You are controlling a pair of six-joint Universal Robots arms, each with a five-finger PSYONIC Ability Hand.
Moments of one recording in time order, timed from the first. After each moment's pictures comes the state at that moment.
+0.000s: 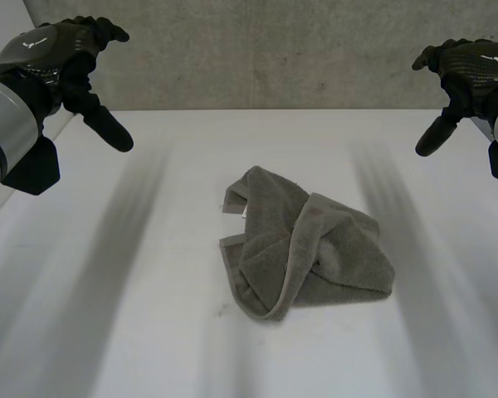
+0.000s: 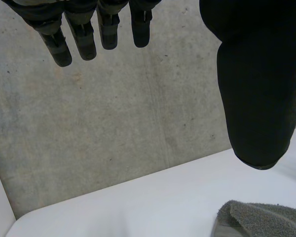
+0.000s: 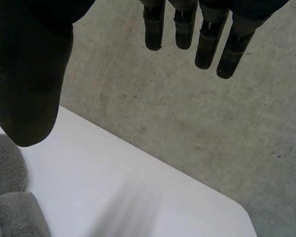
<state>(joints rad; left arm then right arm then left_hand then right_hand) 4.30 -1.65 -1.22 2.83 -1.64 3.06 1.82 -1.39 1.21 0.27 1.51 2.98 0.17 0.17 0.17 0.17 0.03 0.23 0.25 0.24 0.26 0.06</state>
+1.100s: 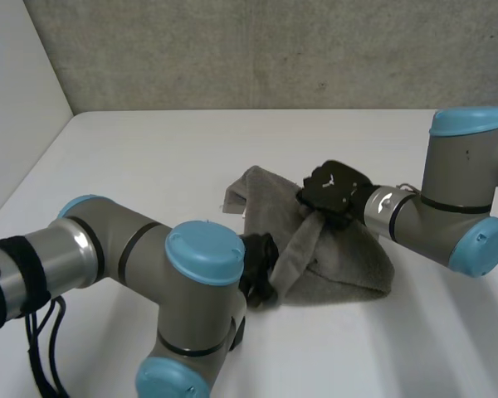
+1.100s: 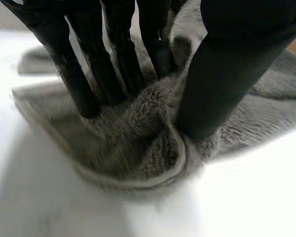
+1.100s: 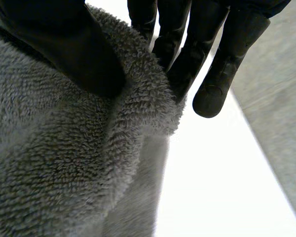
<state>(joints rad) 3.86 -2.30 -1.30 3.17 -1.80 2.74 1.94 -0.87 1.10 0.21 1.10 2.30 0.99 1.00 0.98 0.99 0.80 1.32 1.32 1.32 1.34 1.15</state>
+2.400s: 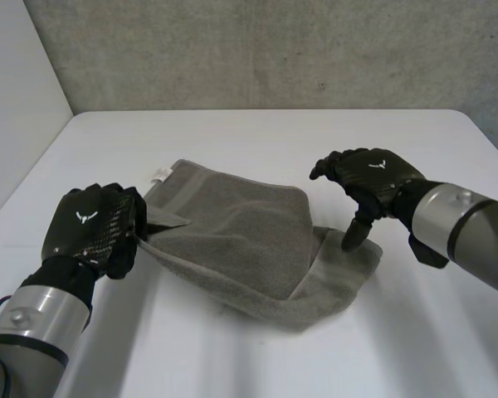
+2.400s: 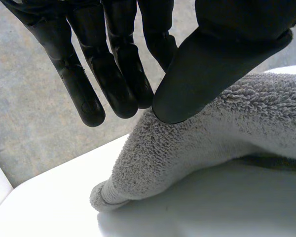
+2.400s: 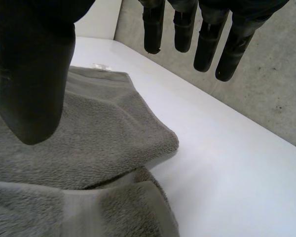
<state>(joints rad) 4.25 -1.44 -2.12 3.52 -1.65 3.24 1.92 -1.32 1.45 0.23 1.21 2.88 1.20 1.22 1.22 1.22 1.03 0.29 0.29 0.29 0.30 0.12</state>
